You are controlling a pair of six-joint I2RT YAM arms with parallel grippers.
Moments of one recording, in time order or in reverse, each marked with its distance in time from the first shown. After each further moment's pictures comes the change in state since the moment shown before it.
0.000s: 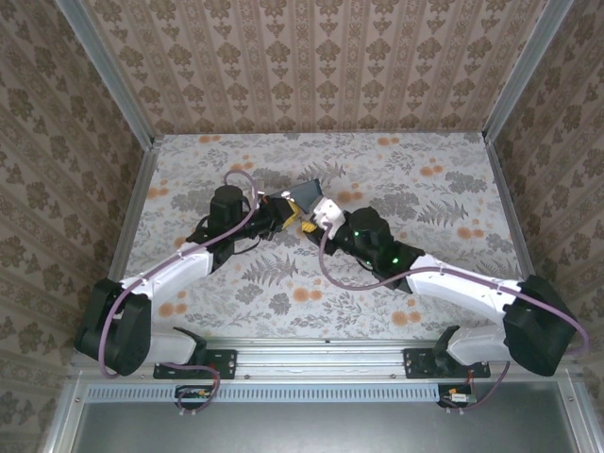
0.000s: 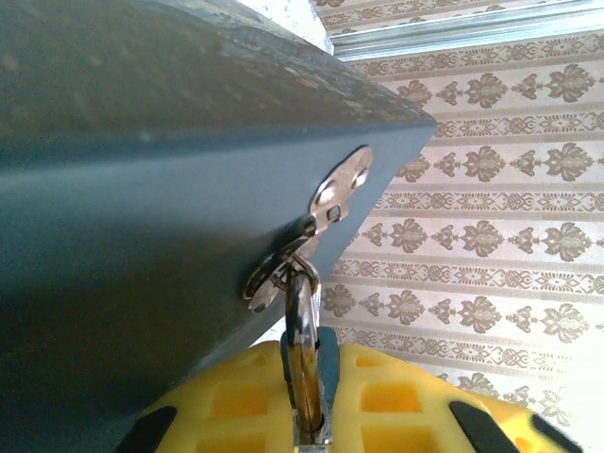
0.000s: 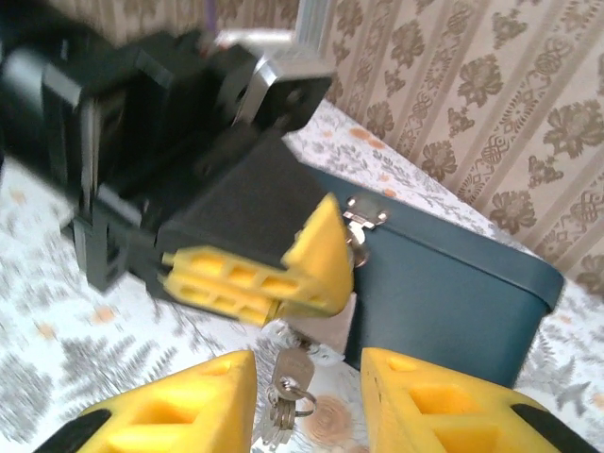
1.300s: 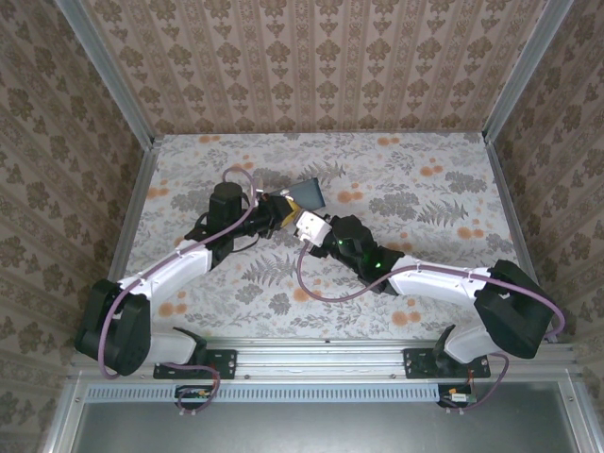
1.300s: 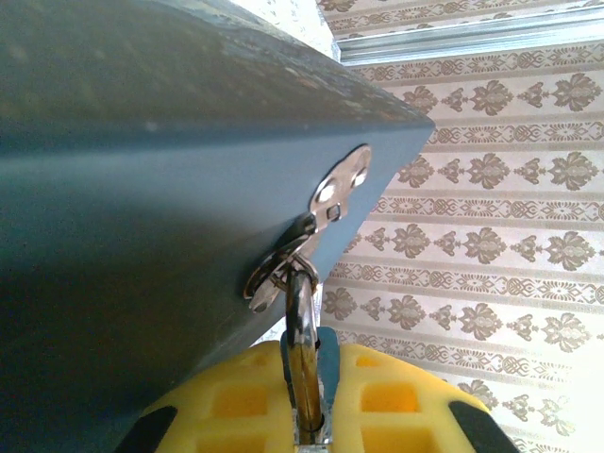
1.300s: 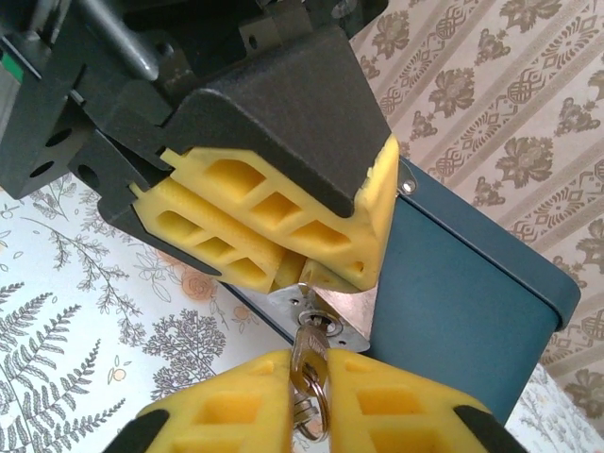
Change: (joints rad) left arm 0.008 0.000 0.031 -0.049 -0.002 -0.001; right arm 0.058 0.122 -0.012 0.128 0.169 -0.222
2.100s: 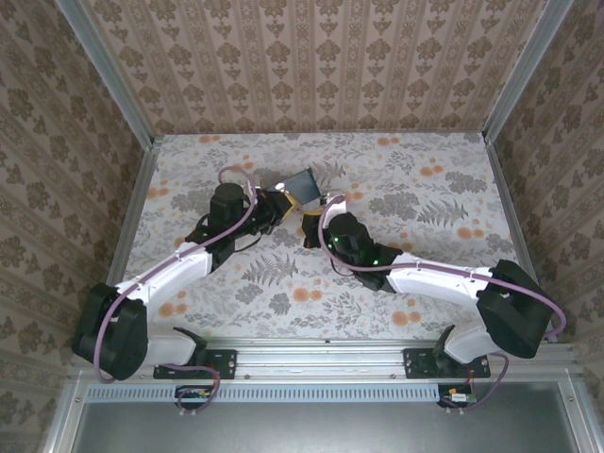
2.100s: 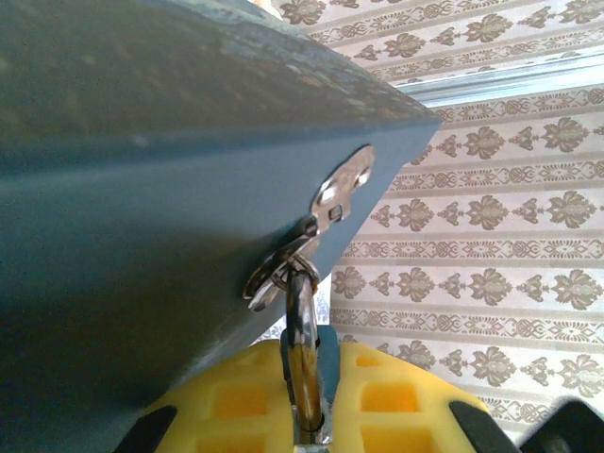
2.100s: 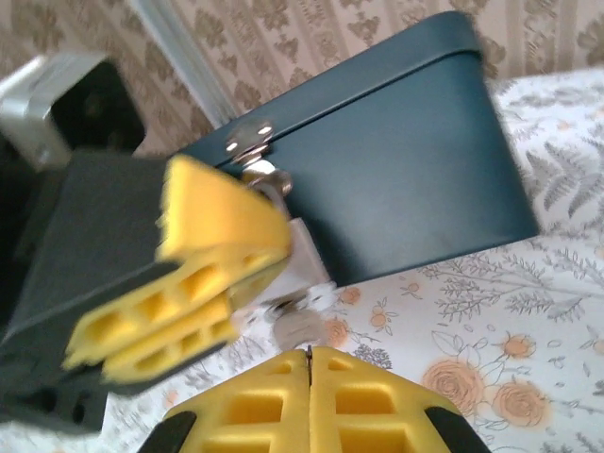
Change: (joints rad) left arm -0.038 -0.026 -0.001 0.023 -0.153 0.010; right arm -0.006 0.000 0.050 -0.061 0.090 1.076
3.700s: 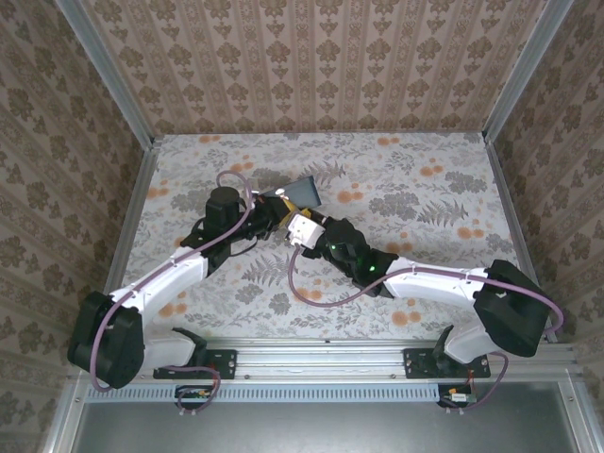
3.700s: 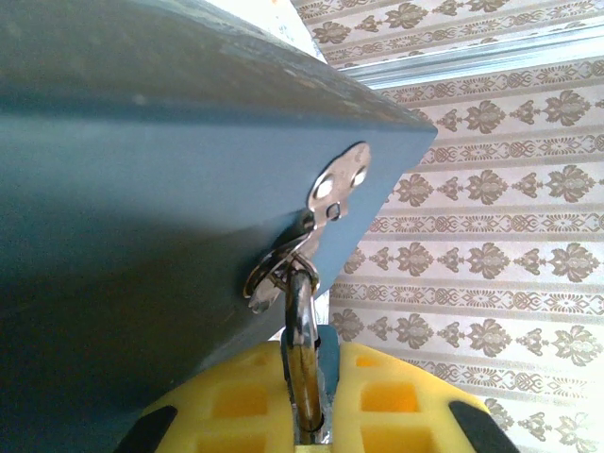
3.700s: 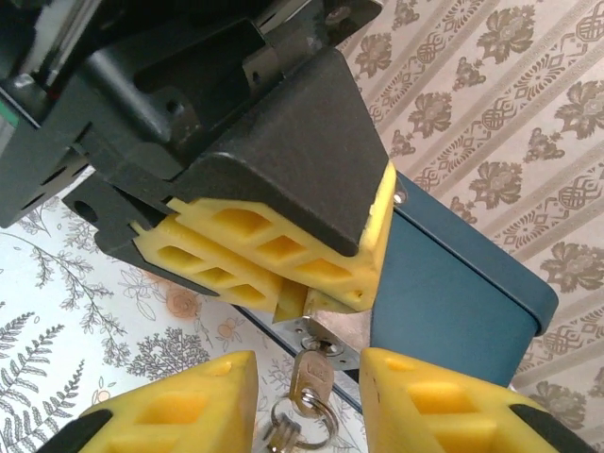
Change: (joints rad) left arm 0.022 -0.049 -0.033 -0.033 0.066 0.012; right arm 0.066 0.015 -0.014 0.068 0.018 -1.128
